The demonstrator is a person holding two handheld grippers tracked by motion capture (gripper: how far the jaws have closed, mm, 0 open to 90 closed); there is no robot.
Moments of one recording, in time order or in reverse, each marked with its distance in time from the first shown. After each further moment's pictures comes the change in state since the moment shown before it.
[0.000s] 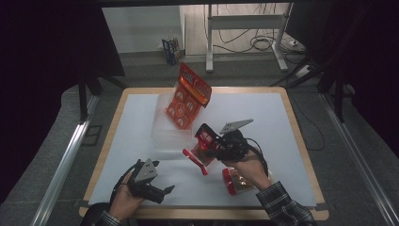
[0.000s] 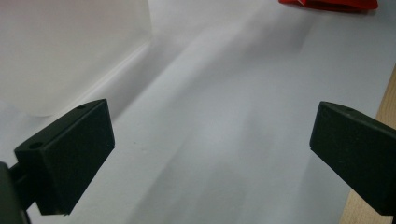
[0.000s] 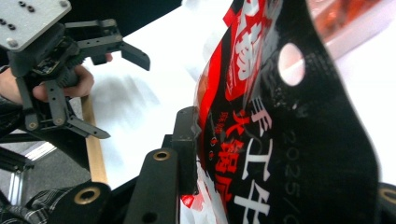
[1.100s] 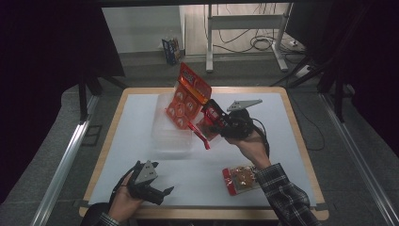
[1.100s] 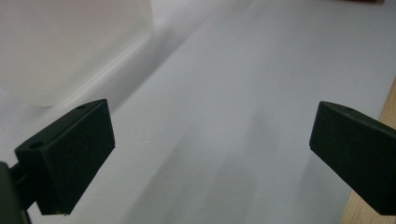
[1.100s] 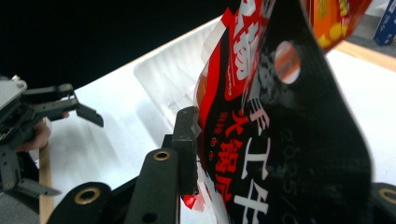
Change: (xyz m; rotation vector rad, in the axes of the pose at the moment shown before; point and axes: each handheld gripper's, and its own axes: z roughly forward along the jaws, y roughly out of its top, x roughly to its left) left arm -0.002 -0.004 0.000 0.023 0.018 0.006; right arm -0.032 0.042 -0.017 -0.128 -0.100 -0.023
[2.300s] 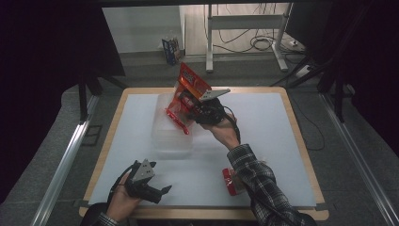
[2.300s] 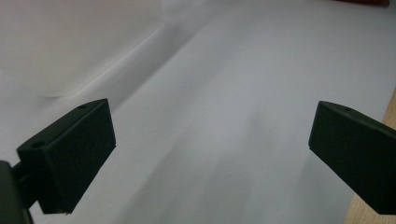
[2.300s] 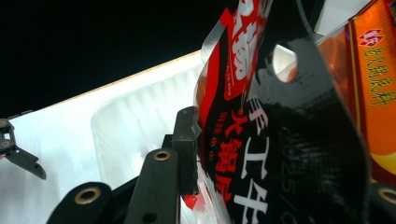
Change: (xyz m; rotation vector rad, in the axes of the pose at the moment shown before) left arm 0.006 -0.004 -0.002 -0.004 -0.008 -0.030; right arm -0.017 0.033 0.092 -0.050 0.022 -0.121
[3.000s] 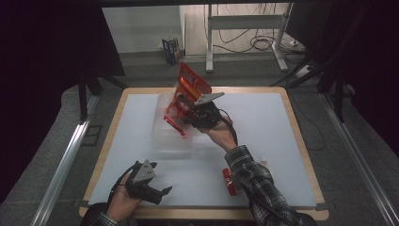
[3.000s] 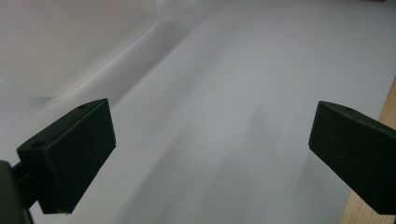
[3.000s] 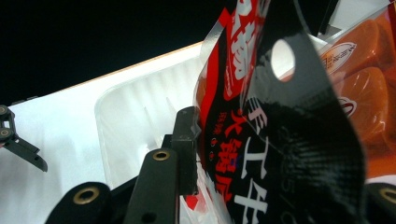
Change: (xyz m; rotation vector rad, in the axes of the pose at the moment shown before) left arm -0.002 0.000 0.001 0.012 -0.008 0.015; right arm 0.005 -0.007 0.015 0.036 0.037 -0.021
